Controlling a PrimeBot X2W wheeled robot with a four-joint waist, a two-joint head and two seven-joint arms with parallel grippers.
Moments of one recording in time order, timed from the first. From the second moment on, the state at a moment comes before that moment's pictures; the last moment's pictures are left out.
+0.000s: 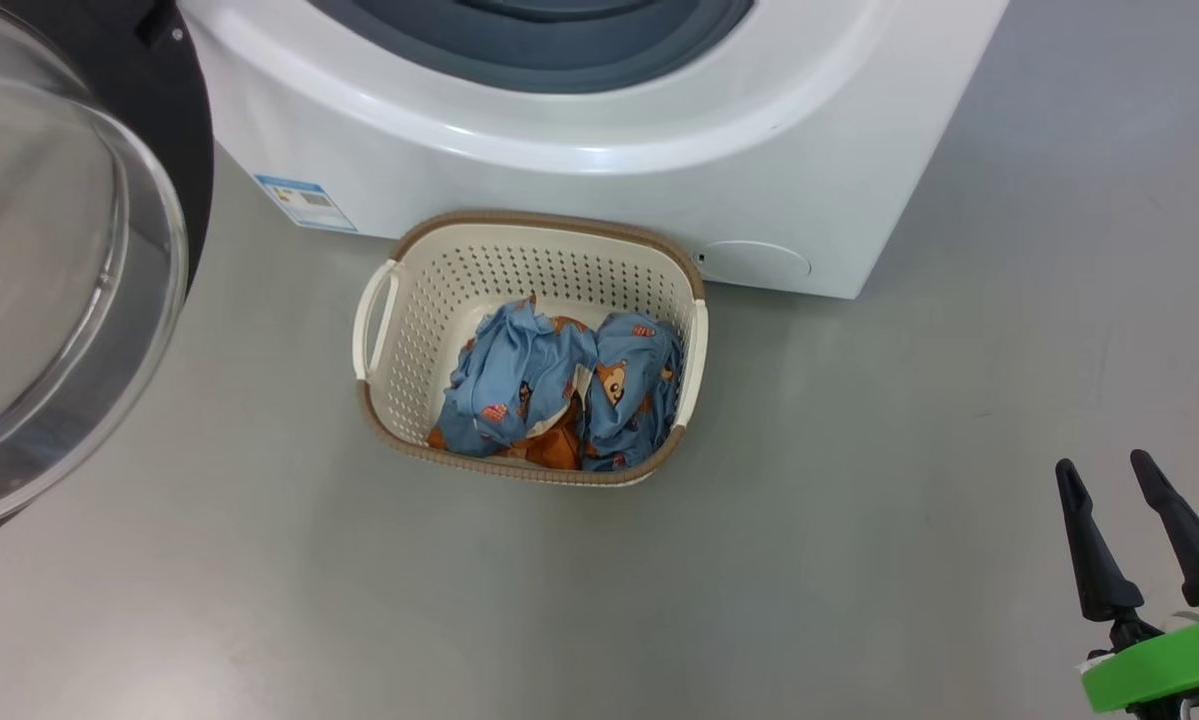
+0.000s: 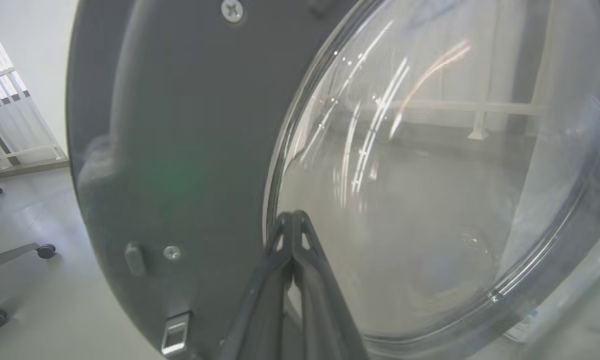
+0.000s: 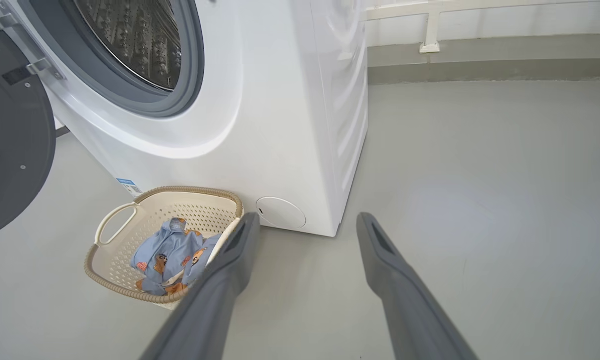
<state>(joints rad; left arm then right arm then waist) -0.39 0.20 0.59 0.40 -0.11 0.18 -0.26 -0.02 -0.32 -0.05 0.13 0.42 0.12 -0.25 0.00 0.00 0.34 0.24</state>
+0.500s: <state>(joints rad) -0.15 0.05 0.49 0.21 -0.16 0.03 -0.26 0.02 -0.30 -0.04 0.14 0.42 0.12 -0.25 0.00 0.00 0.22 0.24</state>
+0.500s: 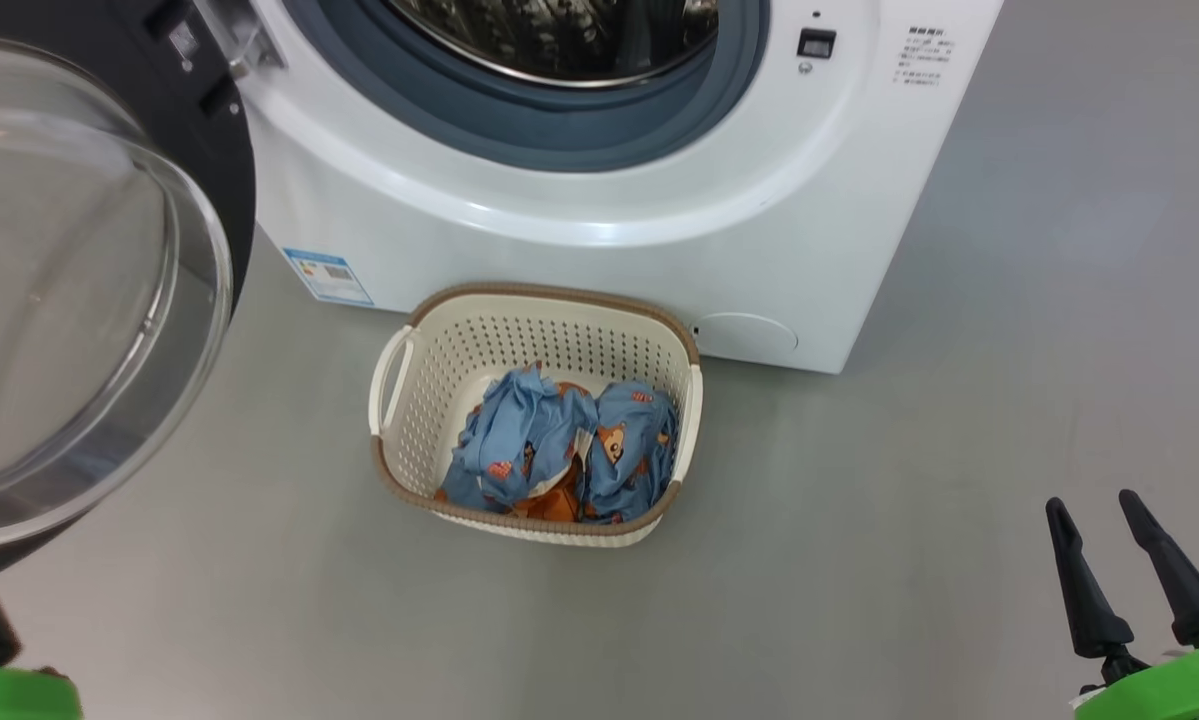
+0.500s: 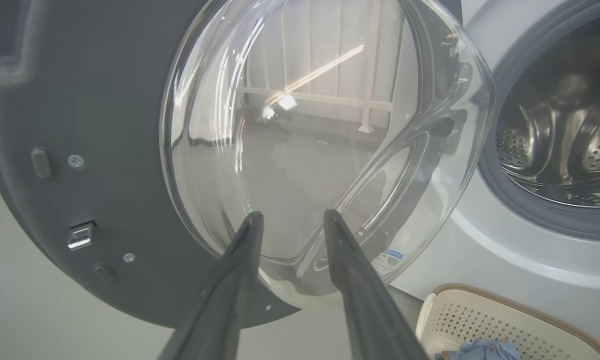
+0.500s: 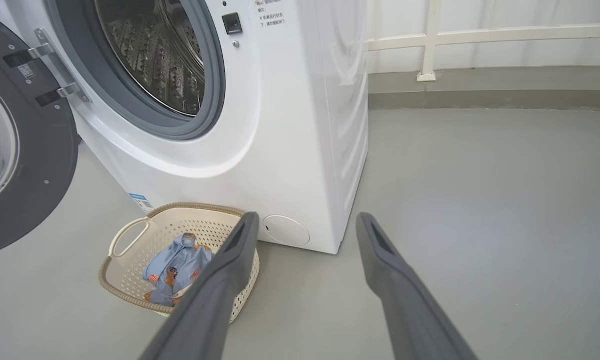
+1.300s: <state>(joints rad) -0.05 0.04 0.22 0.23 -0.28 -0.13 -0.26 0.06 -0.27 -0.04 0.15 0.42 0.12 -0.25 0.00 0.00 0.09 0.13</state>
